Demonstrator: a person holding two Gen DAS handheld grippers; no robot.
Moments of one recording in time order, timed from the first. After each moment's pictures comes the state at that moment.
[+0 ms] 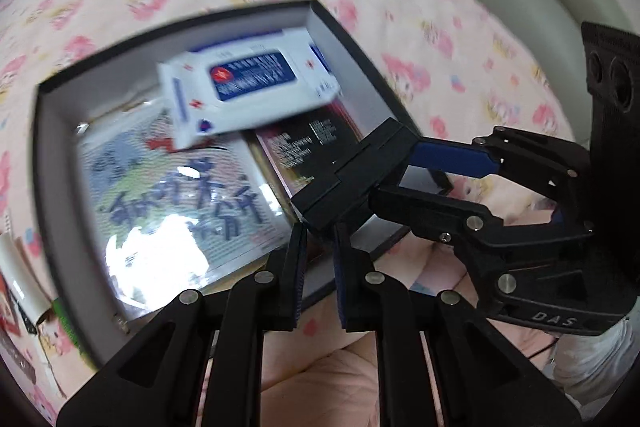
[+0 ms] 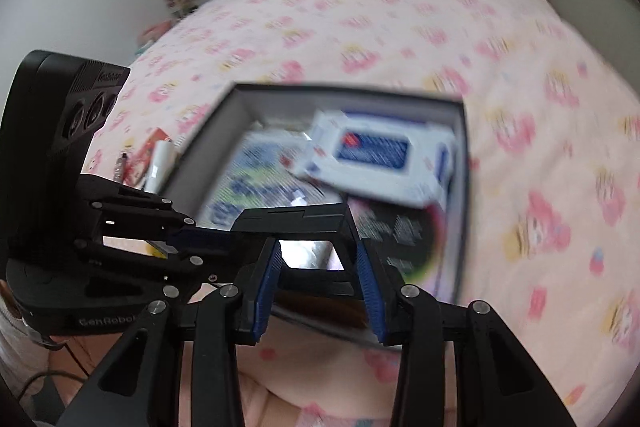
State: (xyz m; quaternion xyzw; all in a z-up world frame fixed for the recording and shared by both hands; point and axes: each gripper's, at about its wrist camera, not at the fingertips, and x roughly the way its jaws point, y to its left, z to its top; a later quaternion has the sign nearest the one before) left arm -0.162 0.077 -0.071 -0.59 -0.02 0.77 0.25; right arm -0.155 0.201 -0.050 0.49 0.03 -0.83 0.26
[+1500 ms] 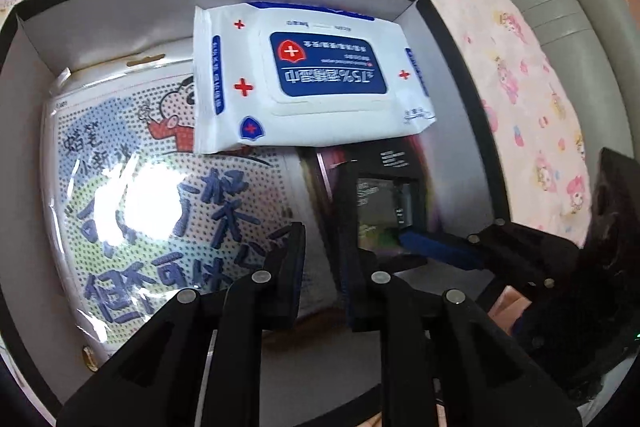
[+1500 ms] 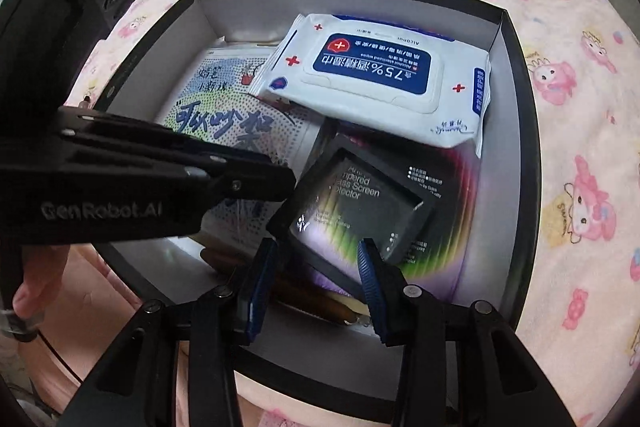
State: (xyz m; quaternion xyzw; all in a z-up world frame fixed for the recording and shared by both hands) left arm -0.193 0.025 -0.107 -0.62 -0.14 0.75 0.18; right arm -0.180 0.180 -0.121 0.56 0.10 -0.78 0.26
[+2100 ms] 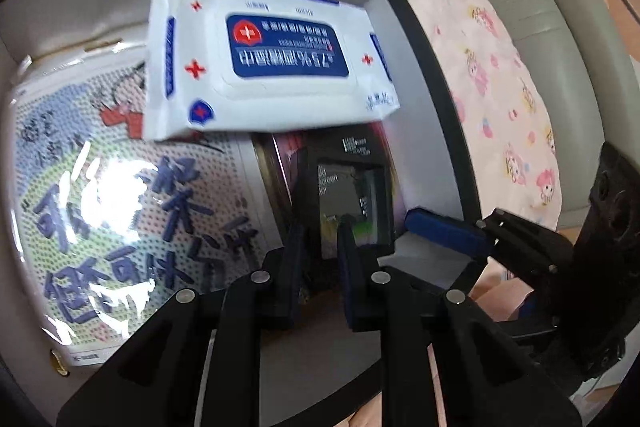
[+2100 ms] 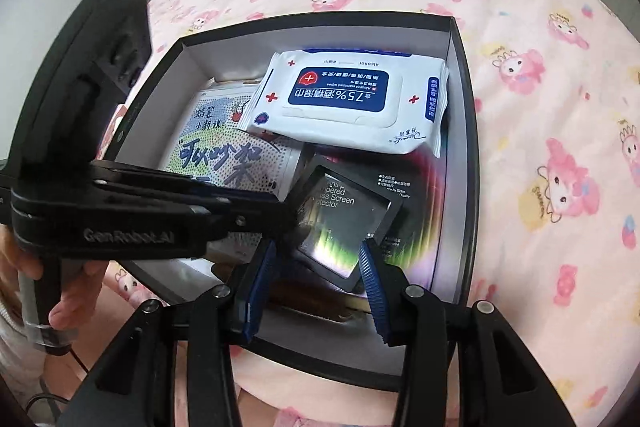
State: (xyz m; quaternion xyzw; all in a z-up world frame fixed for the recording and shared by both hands) left arm -0.204 0.042 -0.108 -0.63 -0.18 0.72 0.23; right arm -0.176 0.209 -0.091 0.55 0.05 -0.80 0.24
